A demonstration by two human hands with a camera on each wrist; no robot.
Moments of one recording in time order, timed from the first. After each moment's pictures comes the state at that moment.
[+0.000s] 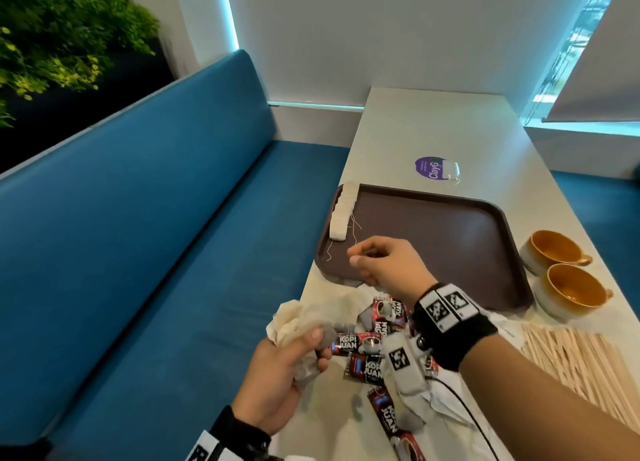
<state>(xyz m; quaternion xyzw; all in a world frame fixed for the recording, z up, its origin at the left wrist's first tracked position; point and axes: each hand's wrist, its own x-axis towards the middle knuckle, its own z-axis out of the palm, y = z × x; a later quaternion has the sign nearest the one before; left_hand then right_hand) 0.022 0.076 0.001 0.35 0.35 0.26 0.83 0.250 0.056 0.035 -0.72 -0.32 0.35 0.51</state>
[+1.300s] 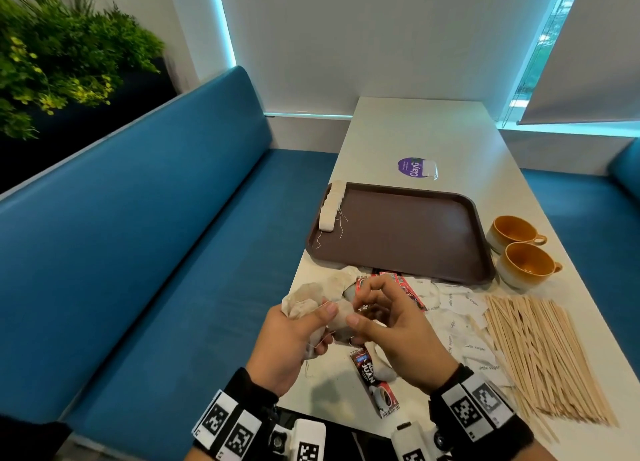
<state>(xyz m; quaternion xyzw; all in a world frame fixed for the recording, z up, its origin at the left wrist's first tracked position) 0.021 0.032 0.040 0.48 0.33 0.24 0.78 0.165 -0.083 0.039 -0.56 -0.35 0.41 0.63</state>
